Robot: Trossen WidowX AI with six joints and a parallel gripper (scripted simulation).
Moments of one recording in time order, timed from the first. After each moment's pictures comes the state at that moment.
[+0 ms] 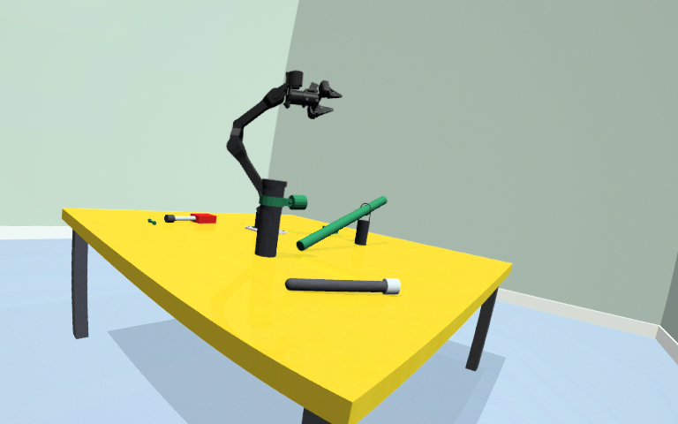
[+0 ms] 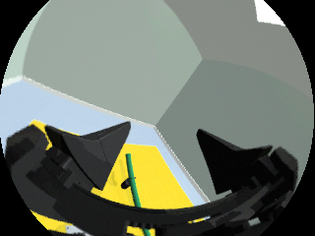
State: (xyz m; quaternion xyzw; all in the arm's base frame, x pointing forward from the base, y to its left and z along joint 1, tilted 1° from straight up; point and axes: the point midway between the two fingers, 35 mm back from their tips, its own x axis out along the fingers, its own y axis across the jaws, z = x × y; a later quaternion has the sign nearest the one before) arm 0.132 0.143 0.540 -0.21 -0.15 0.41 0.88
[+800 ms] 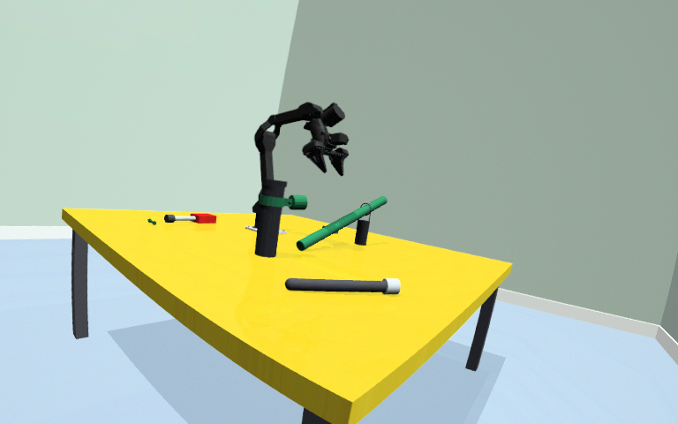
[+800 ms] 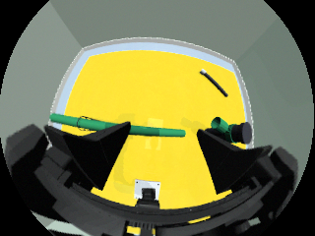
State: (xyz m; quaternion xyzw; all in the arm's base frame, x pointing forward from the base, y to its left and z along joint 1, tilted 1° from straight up) arm 0.287 -0.042 0.282 0.03 0.46 -0.06 0.88
